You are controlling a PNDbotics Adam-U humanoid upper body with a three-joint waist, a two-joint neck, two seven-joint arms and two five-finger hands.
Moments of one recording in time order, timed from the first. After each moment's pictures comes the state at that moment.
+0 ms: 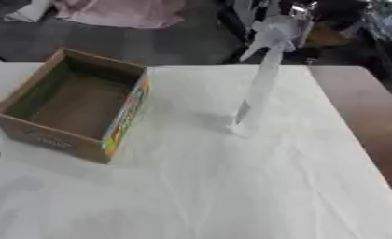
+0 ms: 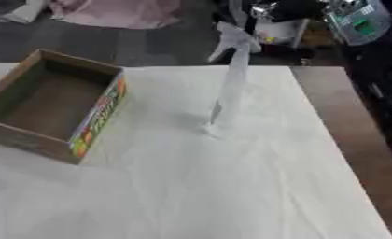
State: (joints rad) left arm -0.09 0.36 0.19 -1.98 0.40 -0.24 -0.28; right arm -1.41 -0.54 0.13 -0.62 0.14 -0.45 0.74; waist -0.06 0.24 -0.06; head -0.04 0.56
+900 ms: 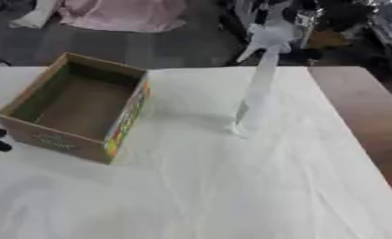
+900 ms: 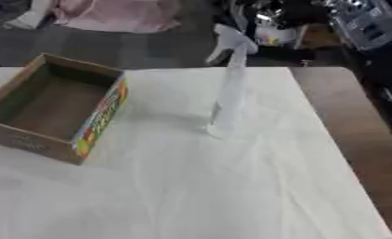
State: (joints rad) left arm -0.08 0.36 0.19 -1.98 0.40 -0.24 -0.28; right arm -1.38 -0.55 0.21 -0.66 0.09 -0.45 0.73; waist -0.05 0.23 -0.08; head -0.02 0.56
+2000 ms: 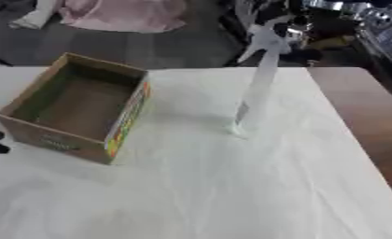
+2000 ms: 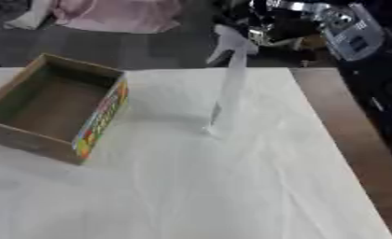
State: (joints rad) left arm -0.08 0.35 0.19 -1.98 0.40 -0.23 -0.28; right arm -1.37 -0.52 0.22 -0.62 0.13 -0.45 0.73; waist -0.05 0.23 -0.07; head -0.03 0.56
